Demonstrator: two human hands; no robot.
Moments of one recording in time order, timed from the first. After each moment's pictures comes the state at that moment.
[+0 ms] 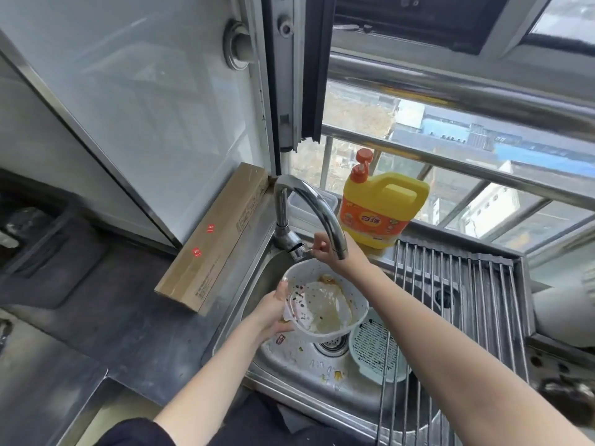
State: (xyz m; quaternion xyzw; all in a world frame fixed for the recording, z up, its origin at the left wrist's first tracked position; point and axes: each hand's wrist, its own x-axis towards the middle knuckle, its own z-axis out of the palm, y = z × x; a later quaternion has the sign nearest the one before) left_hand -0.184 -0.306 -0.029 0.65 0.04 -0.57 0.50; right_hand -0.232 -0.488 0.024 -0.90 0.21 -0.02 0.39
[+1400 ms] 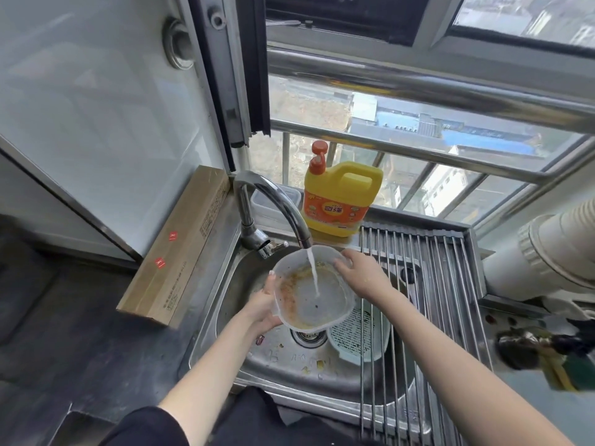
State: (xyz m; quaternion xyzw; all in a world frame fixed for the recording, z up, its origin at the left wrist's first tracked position) left_hand -0.195 -0.333 -0.050 0.54 0.07 -0.61 0.57; right_hand -0.332 -0.496 0.024 -0.83 0.44 0.03 0.34
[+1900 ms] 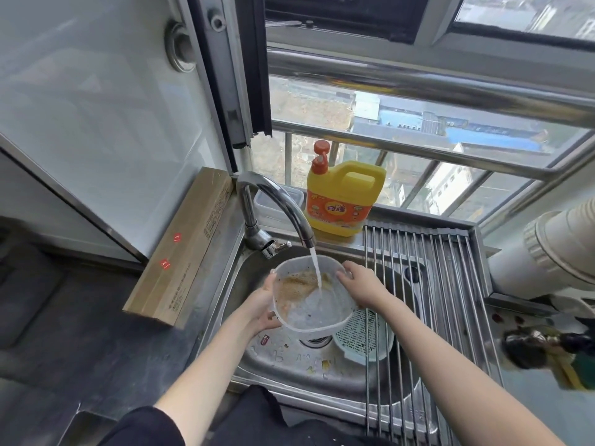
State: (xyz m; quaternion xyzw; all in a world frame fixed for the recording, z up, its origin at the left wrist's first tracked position) left_hand -0.181 -0.328 -0.053 0.61 0.06 -0.62 0.49; right_hand -0.337 -0.484 0.012 -0.80 0.44 0.08 0.40
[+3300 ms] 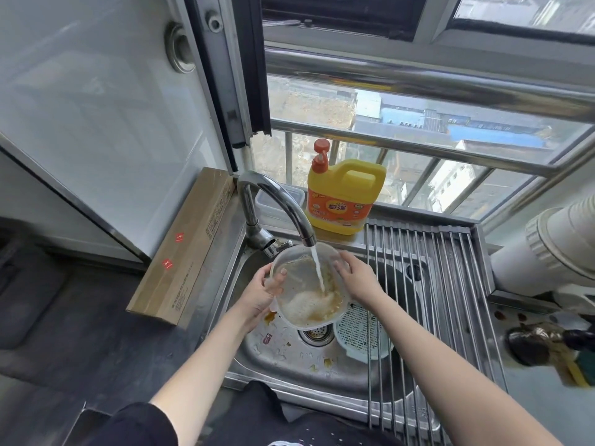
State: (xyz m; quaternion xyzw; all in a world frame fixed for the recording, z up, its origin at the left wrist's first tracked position) left_hand -0.176 -0.321 -0.033 0.59 -0.08 -0.54 0.59; right_hand -0.329 -0.484 -0.015 -0.77 0.46 -0.03 0.45
